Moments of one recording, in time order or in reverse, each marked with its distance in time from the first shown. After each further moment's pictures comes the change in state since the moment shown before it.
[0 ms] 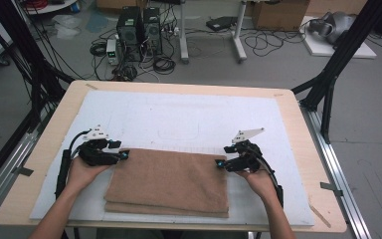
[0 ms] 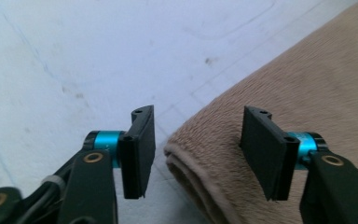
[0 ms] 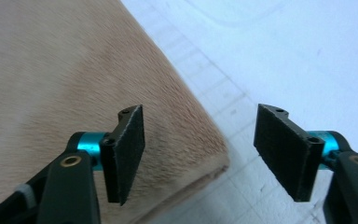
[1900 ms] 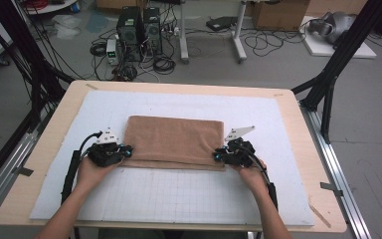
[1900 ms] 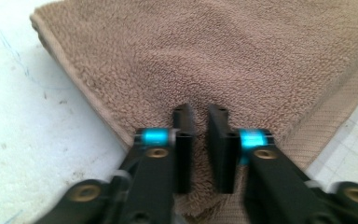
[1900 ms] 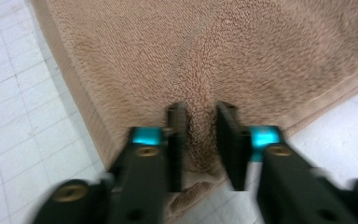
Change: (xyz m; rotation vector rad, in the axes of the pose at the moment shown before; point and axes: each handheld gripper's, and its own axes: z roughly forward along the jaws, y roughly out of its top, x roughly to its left) left arm -0.014 0.002 0.015 0.001 0.050 0.098; right arm -0.004 0.009 0.020 0.021 -0.033 -0.060
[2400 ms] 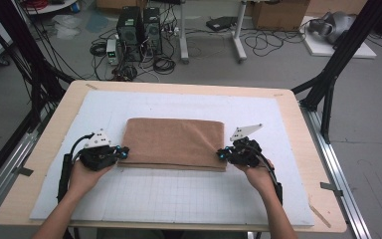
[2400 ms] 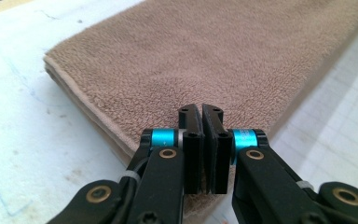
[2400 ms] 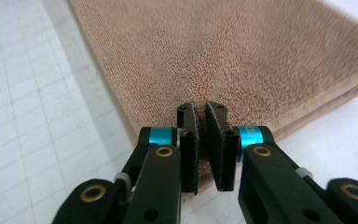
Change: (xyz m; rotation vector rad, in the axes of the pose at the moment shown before) left arm -0.010 -0.001 -0.029 -0.038 -0.049 0.013; right arm 0.007 0.005 -0.028 -0.006 0.042 -0.017
